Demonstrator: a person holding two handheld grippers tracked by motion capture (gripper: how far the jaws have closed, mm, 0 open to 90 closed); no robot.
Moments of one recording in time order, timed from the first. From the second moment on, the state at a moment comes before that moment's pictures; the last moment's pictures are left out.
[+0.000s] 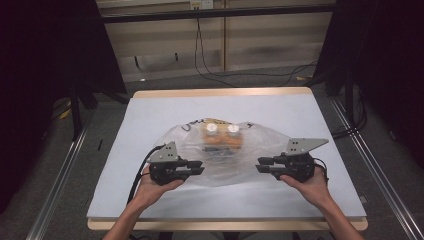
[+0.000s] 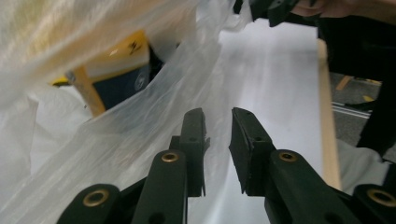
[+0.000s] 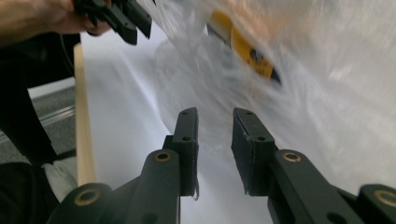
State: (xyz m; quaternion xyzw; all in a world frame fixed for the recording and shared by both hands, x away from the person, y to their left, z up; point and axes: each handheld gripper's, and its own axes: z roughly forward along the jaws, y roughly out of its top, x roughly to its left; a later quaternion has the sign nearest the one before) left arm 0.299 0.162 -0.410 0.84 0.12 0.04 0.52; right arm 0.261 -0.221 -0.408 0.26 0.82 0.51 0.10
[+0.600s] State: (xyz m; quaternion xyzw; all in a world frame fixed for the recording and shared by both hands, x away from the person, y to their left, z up) left arm 0.349 0.164 -0.359 0.82 0.12 0.09 0.55; right arm 0.304 -0.216 -0.366 0.27 0.79 0.53 0.16
